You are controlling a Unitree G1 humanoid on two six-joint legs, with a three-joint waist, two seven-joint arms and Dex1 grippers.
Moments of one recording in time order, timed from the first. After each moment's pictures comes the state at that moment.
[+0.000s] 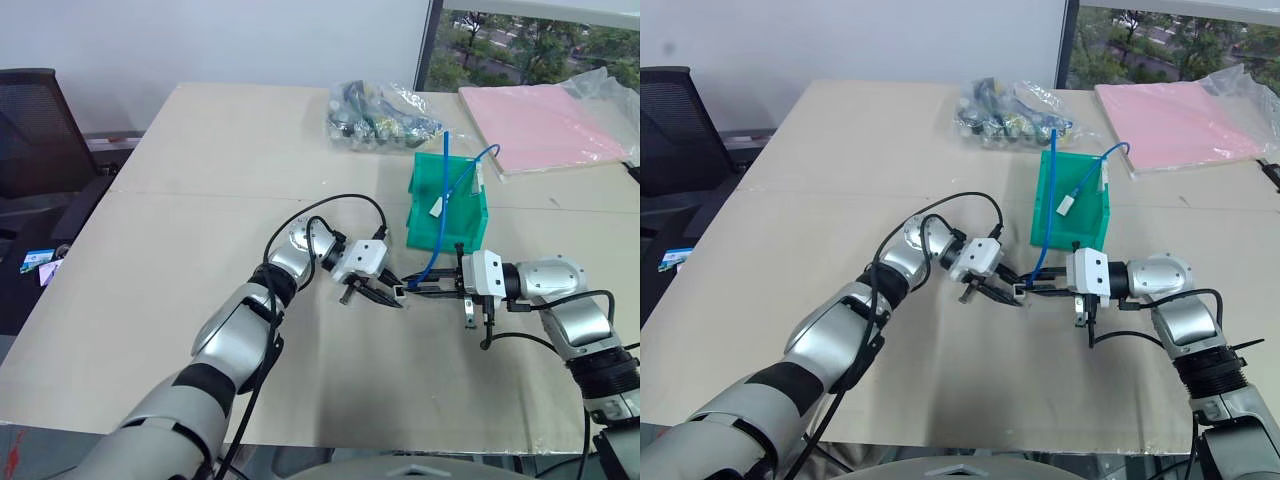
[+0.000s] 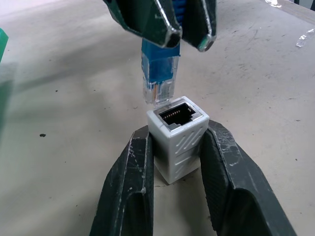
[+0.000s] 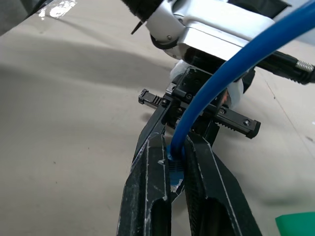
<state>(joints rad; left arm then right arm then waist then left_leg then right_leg) -0.98 0.21 -0.52 1.11 -0.19 -0.55 -1.58 -0.35 -0.60 0.19 0.04 0.29 -0.23 1.28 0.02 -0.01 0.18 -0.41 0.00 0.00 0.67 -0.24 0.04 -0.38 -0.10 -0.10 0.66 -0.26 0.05</state>
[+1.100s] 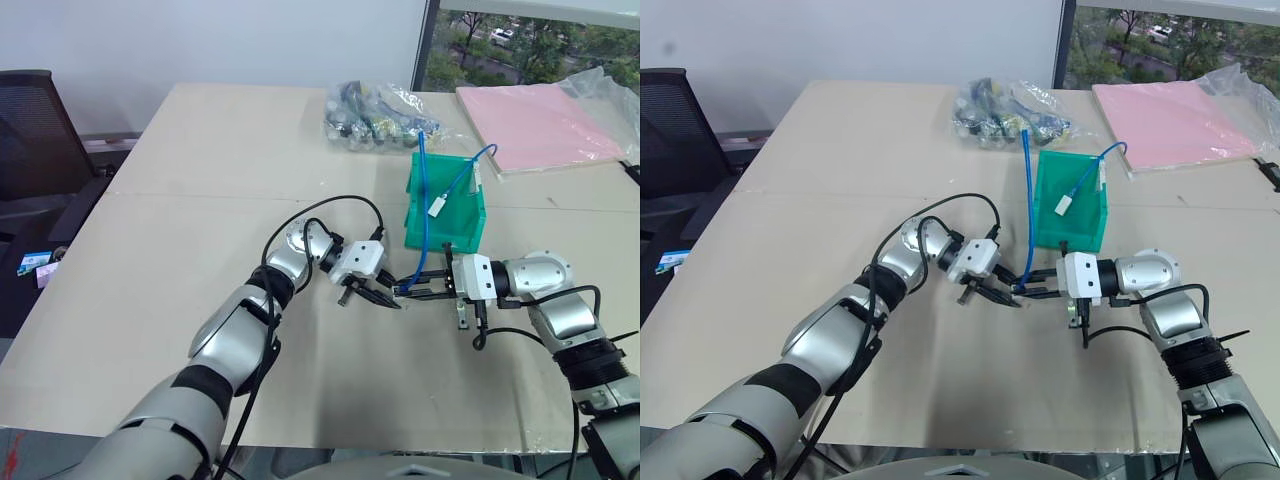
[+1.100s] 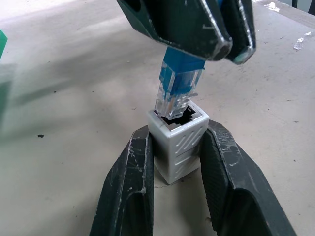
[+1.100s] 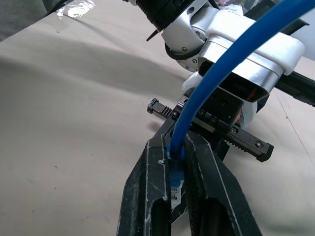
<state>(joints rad) -0.97 0.22 -0.54 1.10 -0.23 -0.55 -1.58 -0.39 -0.57 0.23 0.08 0.28 -0.28 1.33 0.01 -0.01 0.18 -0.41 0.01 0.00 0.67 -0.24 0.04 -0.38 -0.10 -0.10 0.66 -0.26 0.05</state>
